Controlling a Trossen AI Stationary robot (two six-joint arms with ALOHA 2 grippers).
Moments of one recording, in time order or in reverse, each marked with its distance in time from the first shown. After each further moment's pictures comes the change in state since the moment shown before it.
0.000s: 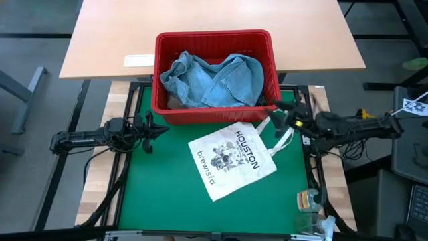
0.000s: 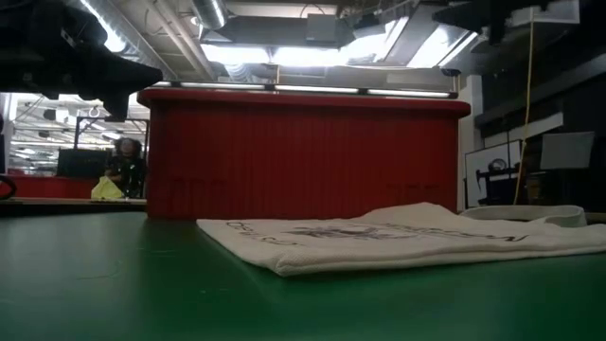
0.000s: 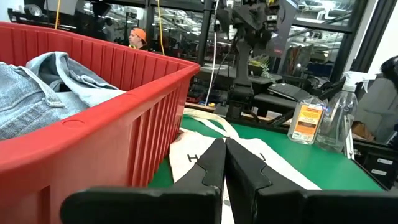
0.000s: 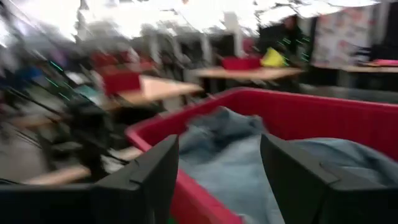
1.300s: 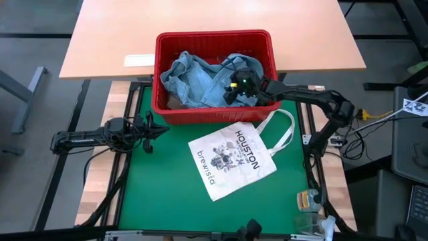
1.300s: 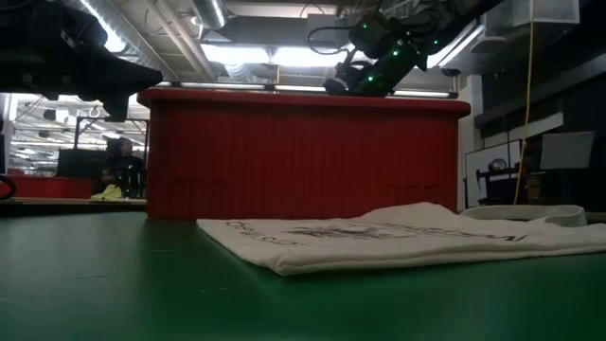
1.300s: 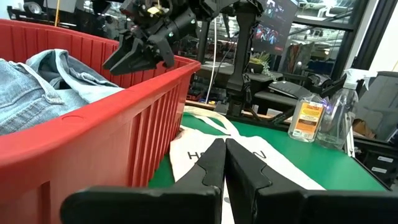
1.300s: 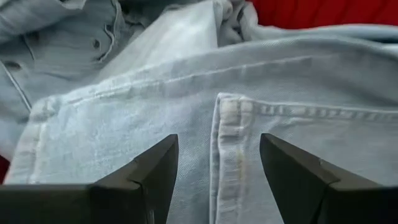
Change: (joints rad) left arm 0.000 0.000 0.000 -0.009 0.000 0.000; right arm -0.585 0.951 0.627 -0.353 -0.504 0.066
